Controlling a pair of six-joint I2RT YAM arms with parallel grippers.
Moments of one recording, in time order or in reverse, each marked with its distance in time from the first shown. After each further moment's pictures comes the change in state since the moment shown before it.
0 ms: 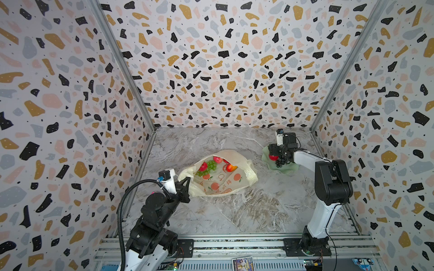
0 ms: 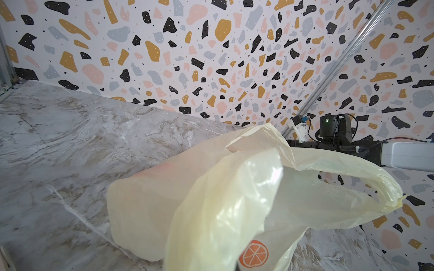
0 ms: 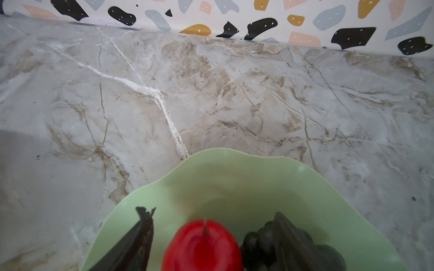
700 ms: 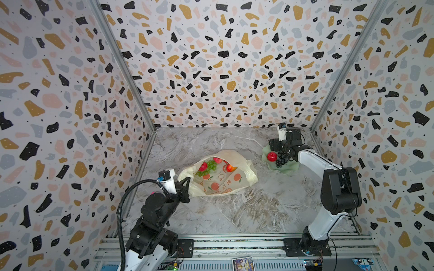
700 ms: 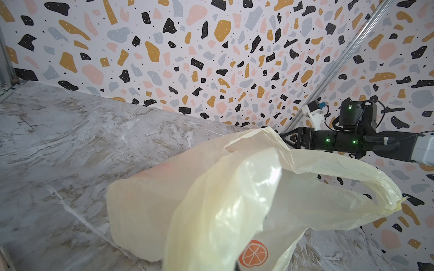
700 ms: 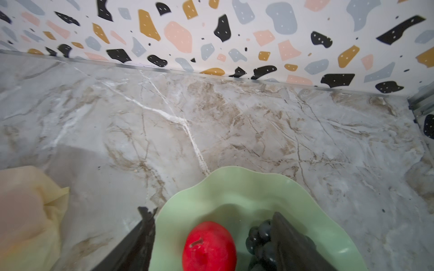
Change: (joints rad) left arm 0.000 -0.007 0.000 0.000 0.020 0.002; right arm 0.032 -0.170 0.013 -0.075 -0.066 0.022
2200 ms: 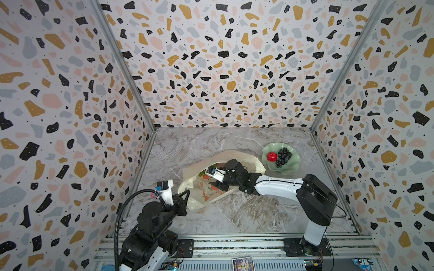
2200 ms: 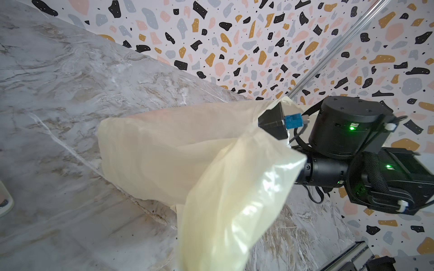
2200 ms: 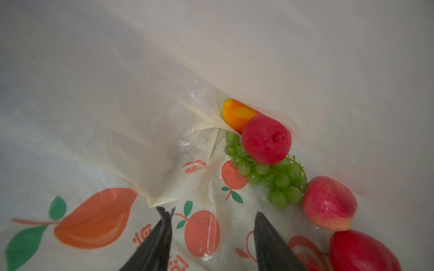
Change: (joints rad) left arm 0.000 -0.151 0.035 -0.337 0.077 -0.132; right arm 0.784 0.112 -0.106 0.266 -0.064 -0.336
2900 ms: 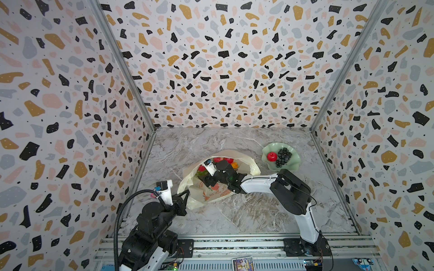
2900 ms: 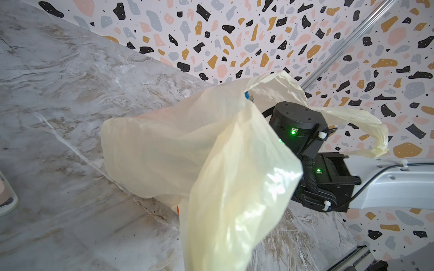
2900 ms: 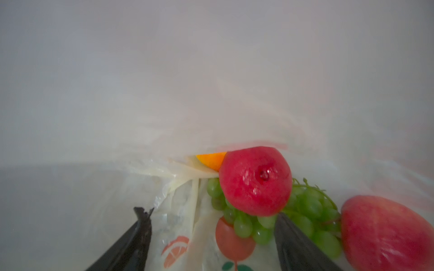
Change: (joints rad) left arm 0.000 -0.004 -0.001 0.000 -0.008 -0.005; right arm 0.004 0.286 0.168 0.282 0.092 0.374
